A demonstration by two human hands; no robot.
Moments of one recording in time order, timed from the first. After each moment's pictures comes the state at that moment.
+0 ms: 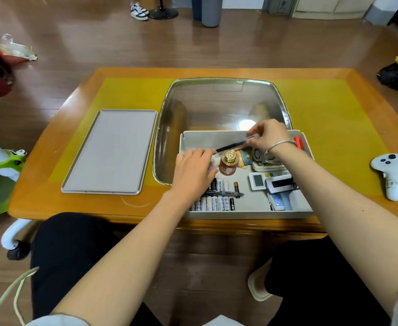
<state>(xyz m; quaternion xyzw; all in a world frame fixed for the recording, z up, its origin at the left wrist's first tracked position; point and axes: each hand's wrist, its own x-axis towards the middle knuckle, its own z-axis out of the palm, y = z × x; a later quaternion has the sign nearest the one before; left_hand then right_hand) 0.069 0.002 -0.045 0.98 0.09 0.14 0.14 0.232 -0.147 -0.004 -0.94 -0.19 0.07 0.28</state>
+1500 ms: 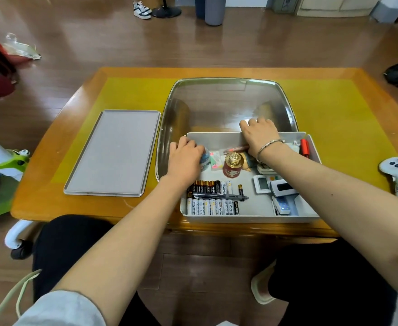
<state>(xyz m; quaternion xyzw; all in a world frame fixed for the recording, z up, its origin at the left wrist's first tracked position) 0.100 0.041 -0.049 0.99 0.11 0.08 0.04 0.238 -0.113 -0.015 -0.92 -0.35 -0.06 -0.15</state>
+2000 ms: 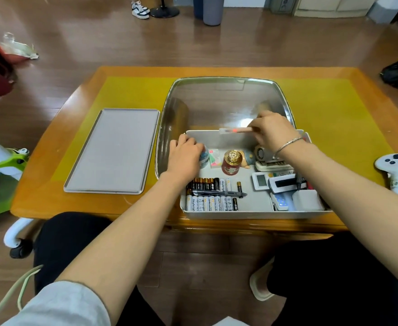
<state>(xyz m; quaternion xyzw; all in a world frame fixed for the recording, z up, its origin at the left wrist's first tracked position) 0.099 0.040 -0.047 0.99 0.11 0.08 0.04 0.229 -0.147 0.017 -0.92 -0.39 -0.05 0.06</state>
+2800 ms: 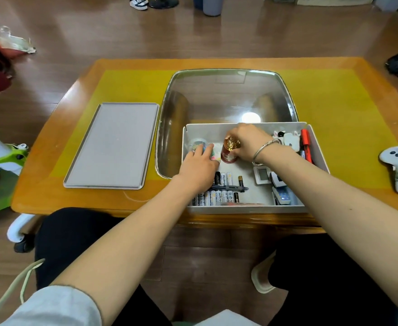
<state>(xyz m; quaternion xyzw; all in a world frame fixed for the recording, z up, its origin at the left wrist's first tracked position) 0.084 0.008 -0.050 1.00 0.00 -0.08 -0.06 0.204 -0.113 -0.012 -0.91 -0.40 0.09 0.02</state>
